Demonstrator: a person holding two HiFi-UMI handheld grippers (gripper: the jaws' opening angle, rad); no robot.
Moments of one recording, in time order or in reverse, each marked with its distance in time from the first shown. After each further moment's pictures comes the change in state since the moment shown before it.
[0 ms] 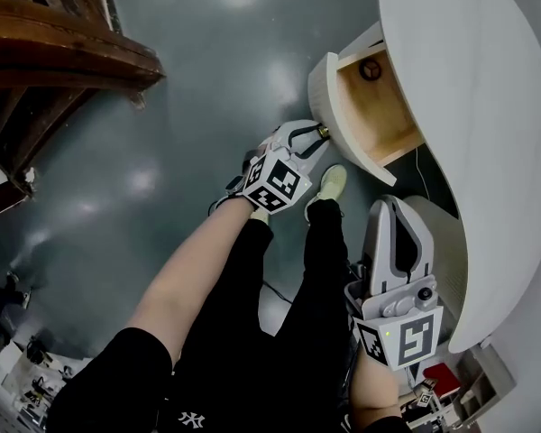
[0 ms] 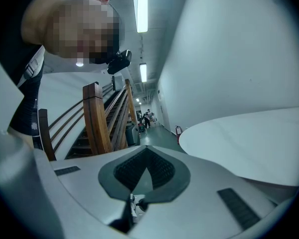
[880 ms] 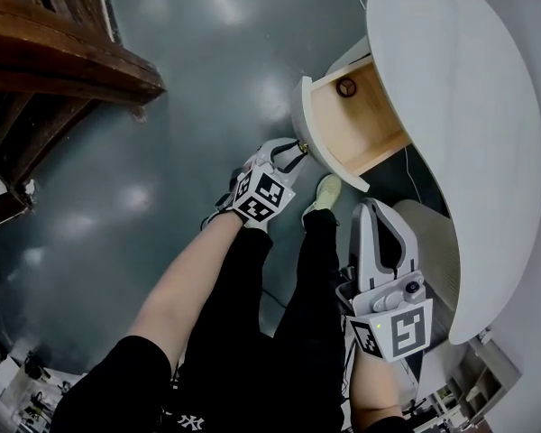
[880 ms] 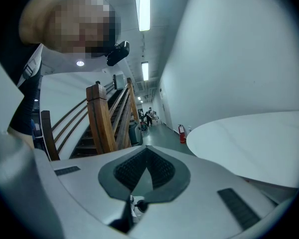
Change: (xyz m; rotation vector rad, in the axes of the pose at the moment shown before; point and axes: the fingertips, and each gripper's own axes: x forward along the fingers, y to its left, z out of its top) left arm -0.047 0.001 -0.022 -0.035 0.085 0.021; right arm -0.008 0.039 0.017 0.001 0.025 0.022
